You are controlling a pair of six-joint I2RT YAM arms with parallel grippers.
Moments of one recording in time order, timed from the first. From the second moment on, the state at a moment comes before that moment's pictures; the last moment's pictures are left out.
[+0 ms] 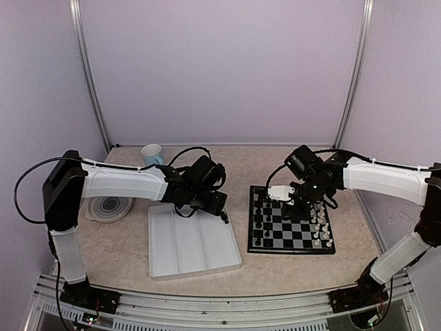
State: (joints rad) left arm -0.94 1.90 1.35 -0.34 -0.29 -0.34; right arm 0.69 1.49 1.10 -0.76 -0.05 -0.69
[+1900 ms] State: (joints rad) left arm -0.90 2.06 1.37 -0.33 -0.07 -0.64; right arm 0.63 1.44 1.05 -0.72 -0.10 -0.66
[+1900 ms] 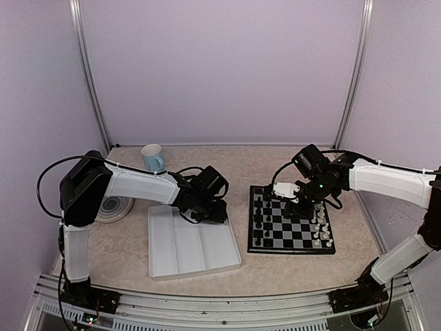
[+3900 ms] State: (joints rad) left arm -1.16 1.63 1.12 -0.04 -0.29 -0.19; right arm 0.50 1.69 1.41 -0.69 -0.91 -0.33
